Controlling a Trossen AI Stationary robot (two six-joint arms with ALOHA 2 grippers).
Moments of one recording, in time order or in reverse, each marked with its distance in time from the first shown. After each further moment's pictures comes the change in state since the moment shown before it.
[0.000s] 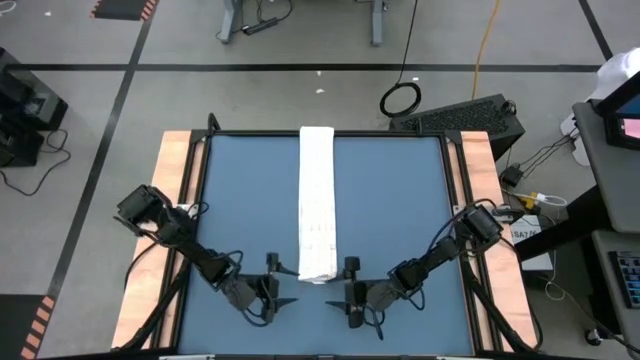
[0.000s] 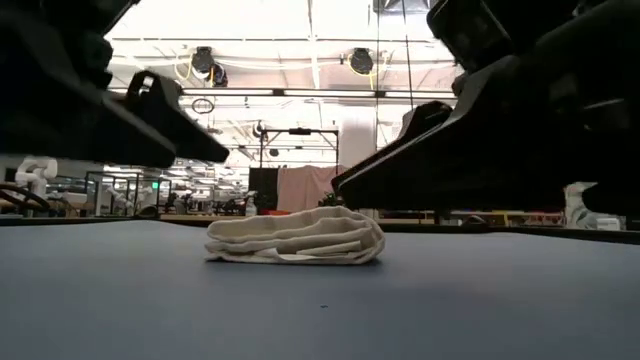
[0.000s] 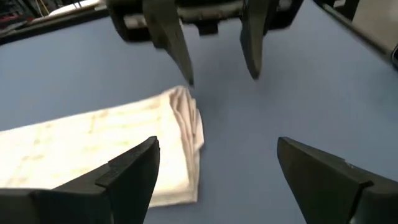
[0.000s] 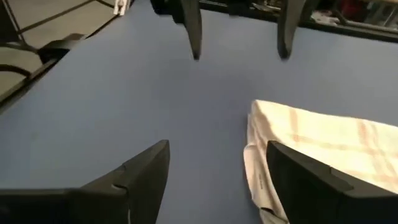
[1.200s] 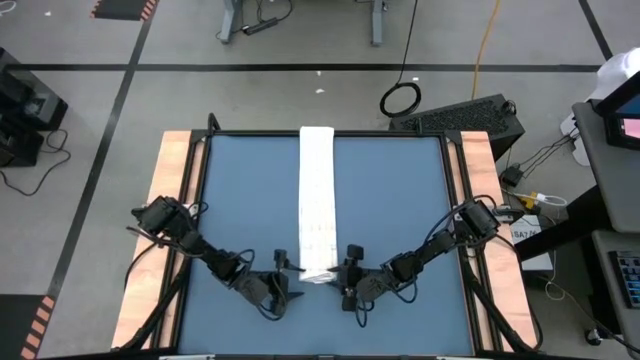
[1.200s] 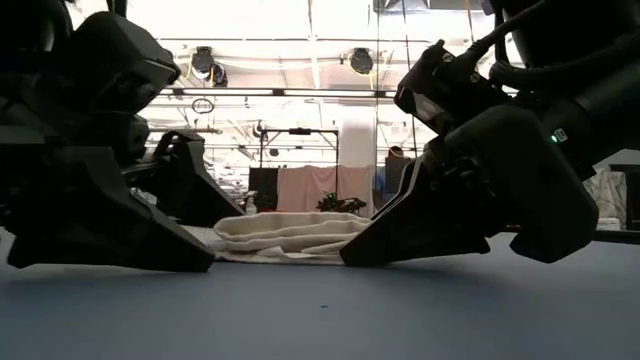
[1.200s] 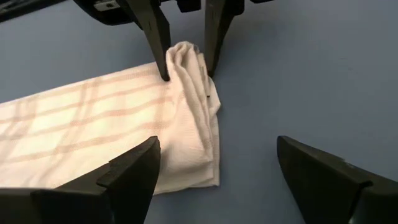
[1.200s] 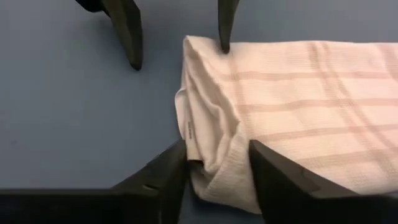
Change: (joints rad) left arm 0.083 0.171 0.002 0.116 0.051 0.052; right arm -0.067 -0.005 0.002 -0.235 0.002 0.244
